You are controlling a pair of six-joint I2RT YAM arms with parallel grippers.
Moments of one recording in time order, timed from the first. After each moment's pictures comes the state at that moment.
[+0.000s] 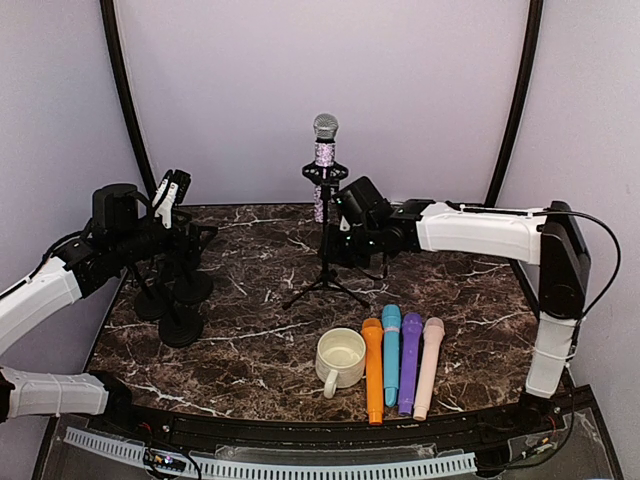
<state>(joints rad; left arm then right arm) -0.40 0.99 0.83 -0.20 0.12 0.09 0.88 1.88 1.51 -0.39 0.05 0.82</state>
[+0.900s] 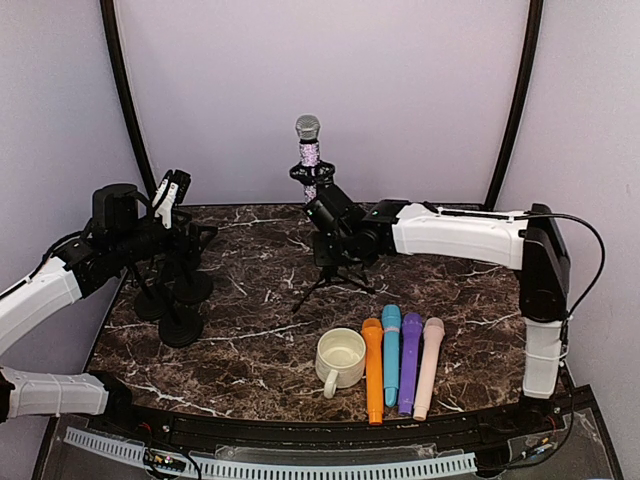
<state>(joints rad) -0.40 0.99 0.83 -0.20 0.12 0.09 0.97 2.00 1.71 -0.60 0.44 0.66</state>
